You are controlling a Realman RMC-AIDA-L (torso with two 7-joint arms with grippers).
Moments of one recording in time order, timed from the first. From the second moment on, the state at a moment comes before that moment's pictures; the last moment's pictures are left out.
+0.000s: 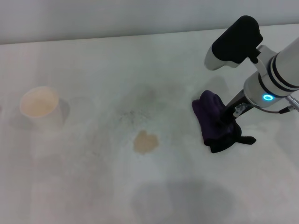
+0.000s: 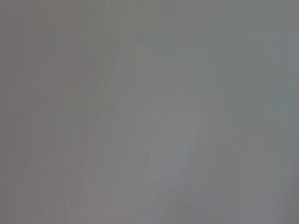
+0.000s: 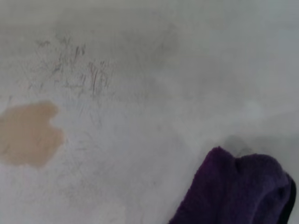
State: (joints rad) left arm -0.35 -2.08 2.58 0.11 -1.29 1.25 -0.28; right arm 0.53 2.02 -1.61 -1.21 0.49 1.29 -0.43
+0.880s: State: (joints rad) left arm -0.37 -2.08 2.58 0.10 -1.29 1.25 -0.27; right arm 0.62 2.02 -1.75 -1.23 0.71 1.24 -0.57
